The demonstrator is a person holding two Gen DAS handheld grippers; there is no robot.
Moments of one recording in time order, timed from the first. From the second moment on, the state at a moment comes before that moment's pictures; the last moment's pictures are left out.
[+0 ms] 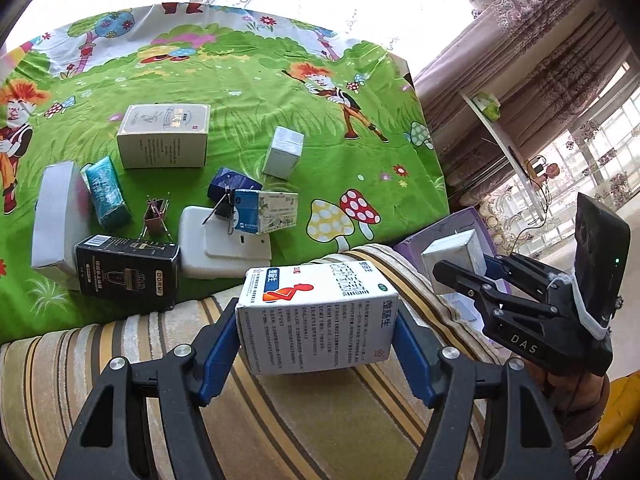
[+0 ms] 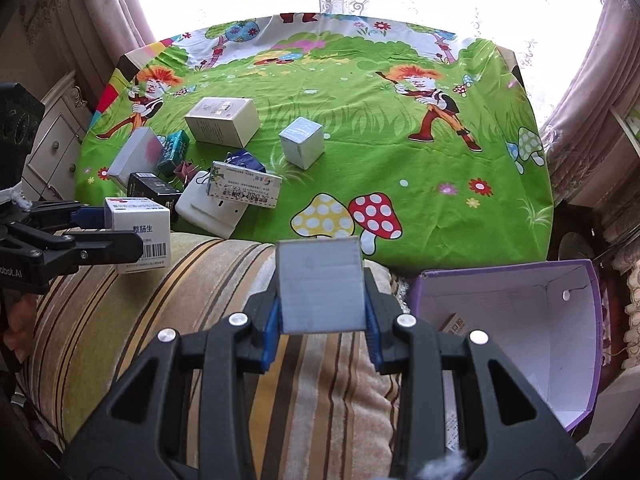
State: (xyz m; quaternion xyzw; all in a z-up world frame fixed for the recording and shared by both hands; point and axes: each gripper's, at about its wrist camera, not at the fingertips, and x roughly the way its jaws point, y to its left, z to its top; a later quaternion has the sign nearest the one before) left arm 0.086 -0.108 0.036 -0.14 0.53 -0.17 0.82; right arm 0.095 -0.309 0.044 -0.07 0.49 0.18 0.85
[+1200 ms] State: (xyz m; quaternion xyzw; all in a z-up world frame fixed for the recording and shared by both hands) left arm 0.095 -0.291 0.049 -0.07 0.51 -0.32 0.79; right arm 0.049 -0.477 0.057 0.04 0.43 -0.04 0.90
